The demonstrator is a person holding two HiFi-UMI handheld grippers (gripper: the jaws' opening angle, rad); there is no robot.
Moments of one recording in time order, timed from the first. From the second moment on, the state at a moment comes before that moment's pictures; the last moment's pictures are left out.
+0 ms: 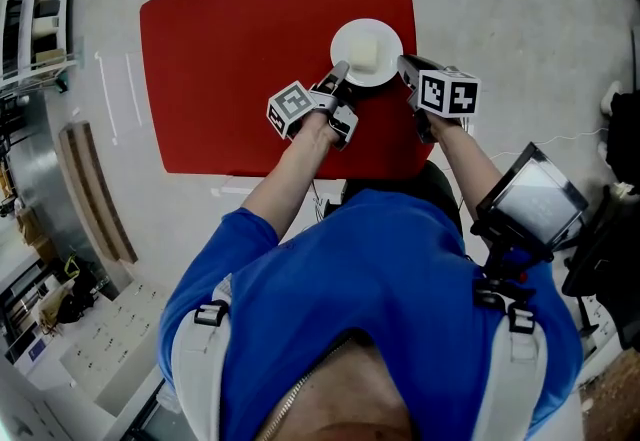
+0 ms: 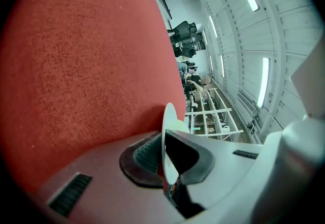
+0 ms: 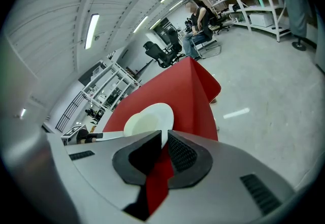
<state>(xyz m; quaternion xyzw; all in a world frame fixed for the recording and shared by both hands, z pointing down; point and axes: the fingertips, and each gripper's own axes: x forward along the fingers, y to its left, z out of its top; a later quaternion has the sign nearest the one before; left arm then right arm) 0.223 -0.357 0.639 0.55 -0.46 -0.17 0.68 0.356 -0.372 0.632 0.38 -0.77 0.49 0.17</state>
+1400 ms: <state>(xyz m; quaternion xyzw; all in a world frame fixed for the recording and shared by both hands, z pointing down) 0.196 -0.348 0.654 0.65 -0.53 0.06 0.54 0.340 -0.373 0.639 0.36 -0.79 0.47 0.18</state>
